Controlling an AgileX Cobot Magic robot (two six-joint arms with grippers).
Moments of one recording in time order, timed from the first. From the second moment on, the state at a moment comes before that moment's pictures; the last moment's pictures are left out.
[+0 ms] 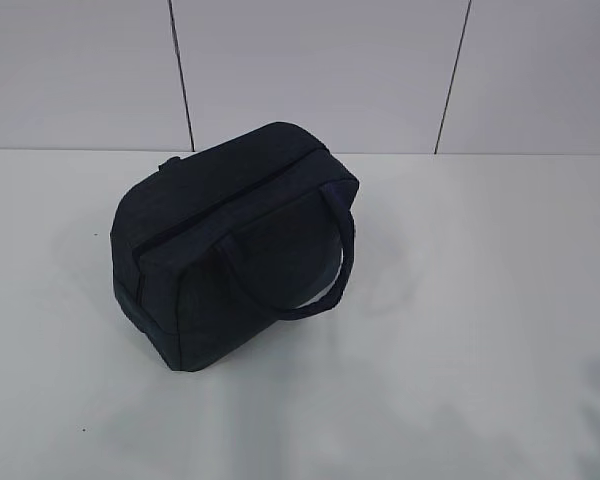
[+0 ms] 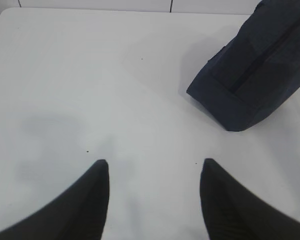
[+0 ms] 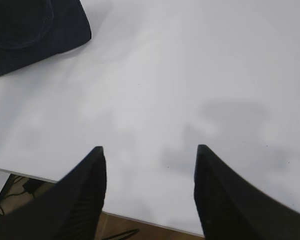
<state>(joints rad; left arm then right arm) -0.10 0.01 -0.53 -0.08 1.09 -0.05 0.20 -0.02 -0.49 0.06 1.14 -0.02</state>
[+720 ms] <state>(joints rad) -0.10 0.01 -0.53 -0.08 1.09 -0.05 0.01 -0.02 -0.49 0.06 1.14 -0.02</state>
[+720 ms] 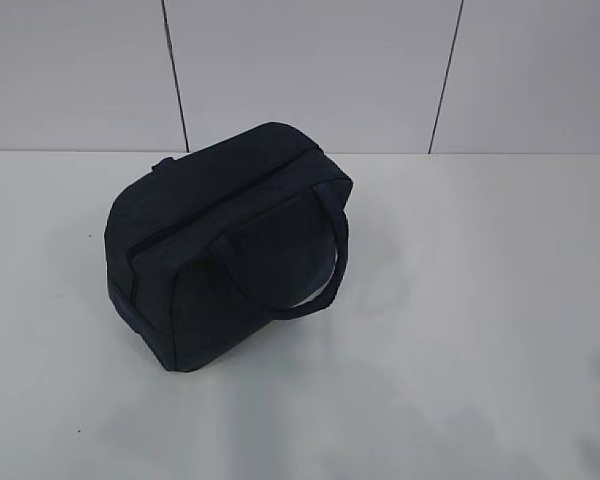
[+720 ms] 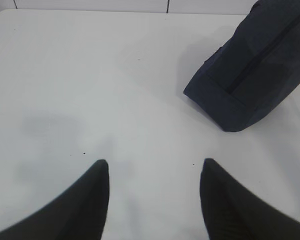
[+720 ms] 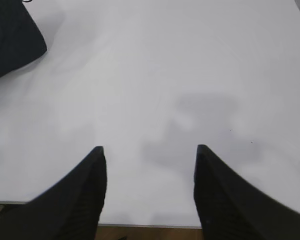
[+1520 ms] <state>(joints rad) -0.10 0.01 -0.53 -0.08 1.09 -0.05 0.00 -0.02 -0.49 0.06 1.14 -0.02</state>
